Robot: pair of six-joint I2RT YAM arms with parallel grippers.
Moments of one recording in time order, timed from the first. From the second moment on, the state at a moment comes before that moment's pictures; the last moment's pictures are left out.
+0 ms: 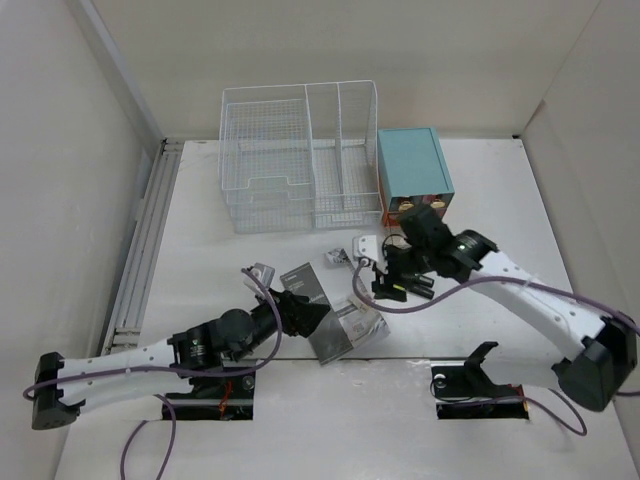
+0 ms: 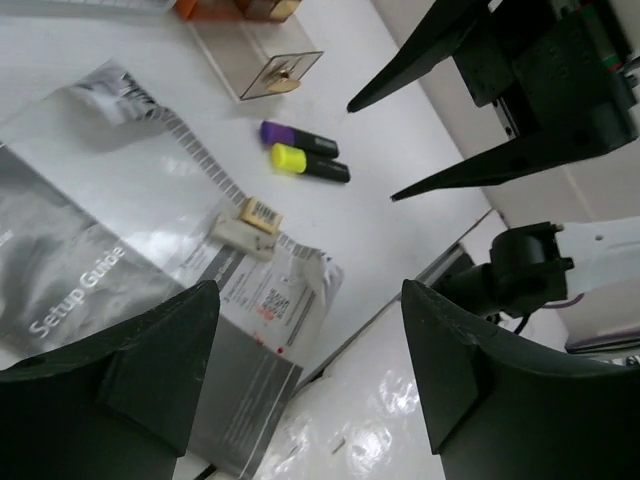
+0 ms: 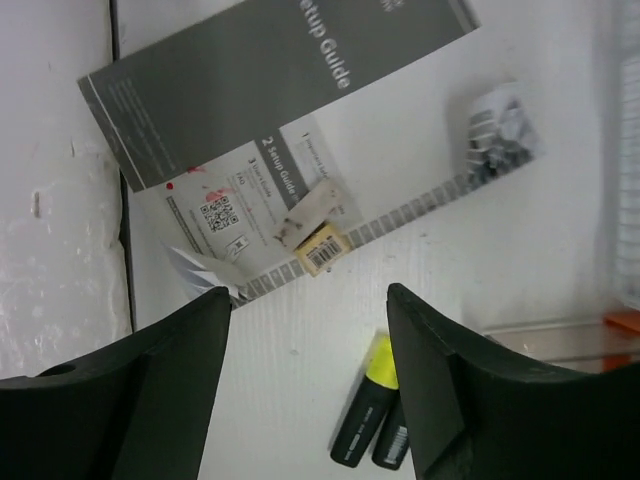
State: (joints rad) left arm -1.29 0.44 0.25 0.09 -0.46 -0.75; right arm 0.67 1.15 1.02 -0.75 -0.53 -0.71
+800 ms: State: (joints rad) left arm -1.29 0.43 0.55 -0.61 -0.86 -1.03; right arm 0.85 1.58 1.03 -0.64 -0.37 -0.69
